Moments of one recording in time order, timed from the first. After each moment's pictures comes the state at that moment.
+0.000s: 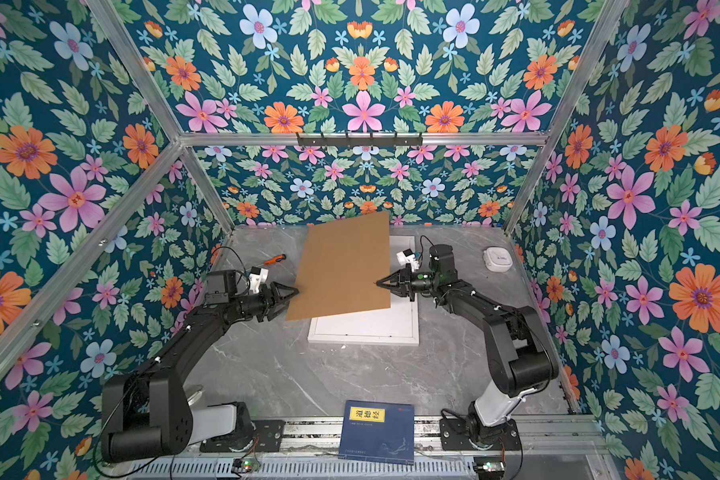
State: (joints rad) left arm 0.05 1.29 0.75 -0.25 0.92 -0.66; right arm 0.25 1.62 0.95 0.27 -1.17 1.14
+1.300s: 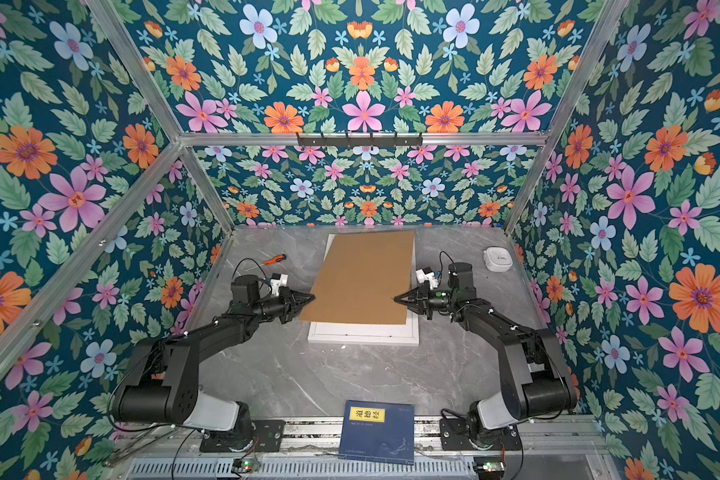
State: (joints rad) left arm -0.11 1.47 0.60 0.33 0.93 -1.07; right arm 0.14 1.50 0.73 0.15 -1.19 1.05
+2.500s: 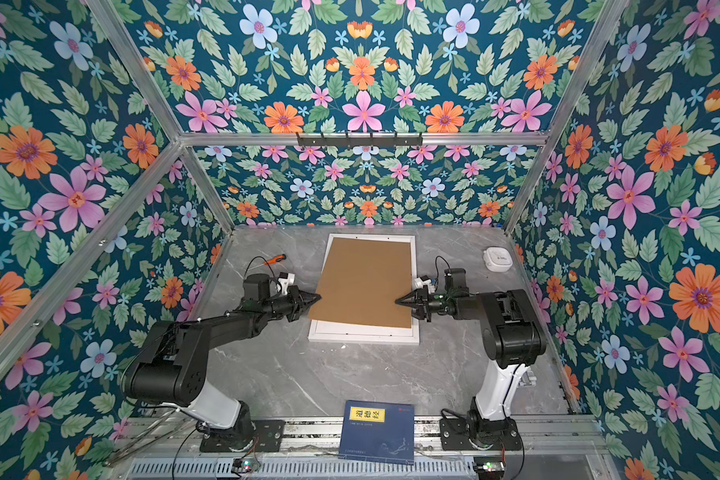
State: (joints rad) left arm -0.17 1.58 0.63 0.37 0.83 -1.01; right arm 0.08 1.84 0.81 0.24 -1.28 0.96
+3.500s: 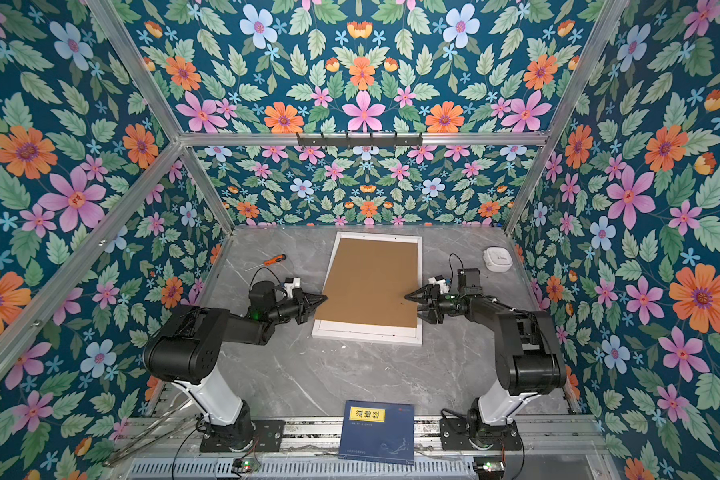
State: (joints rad) left arm -0.19 1.76 0.54 0.85 0.85 -1.31; right arm 0.02 1.61 0.80 -0.08 -1.16 0.86
